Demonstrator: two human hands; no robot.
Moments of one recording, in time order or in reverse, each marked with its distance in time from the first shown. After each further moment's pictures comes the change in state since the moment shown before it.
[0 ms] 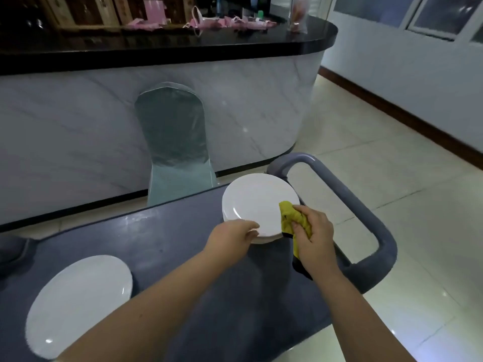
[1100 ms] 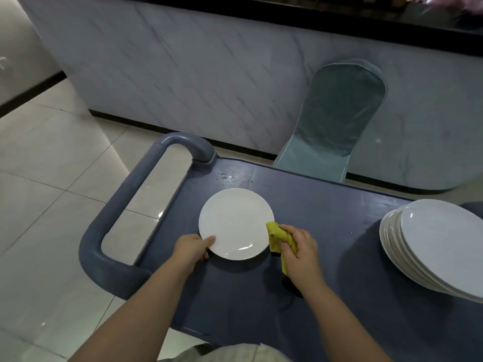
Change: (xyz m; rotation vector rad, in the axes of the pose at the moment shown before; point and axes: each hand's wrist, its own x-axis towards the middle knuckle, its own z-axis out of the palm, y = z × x) left_hand -0.305 -0.240 -0.038 -0.824 0.423 -1.490; right_hand -0.126 -0.110 0.258 0.156 -0.713 -0.142
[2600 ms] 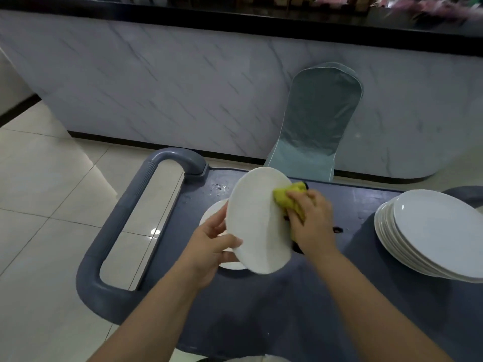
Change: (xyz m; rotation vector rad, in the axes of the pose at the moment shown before) left_hand -0.092 0.070 -0.028 -0.561 -0.620 0.406; right_hand 0.048 -0.060 -0.031 -0.315 0.237 -0.203
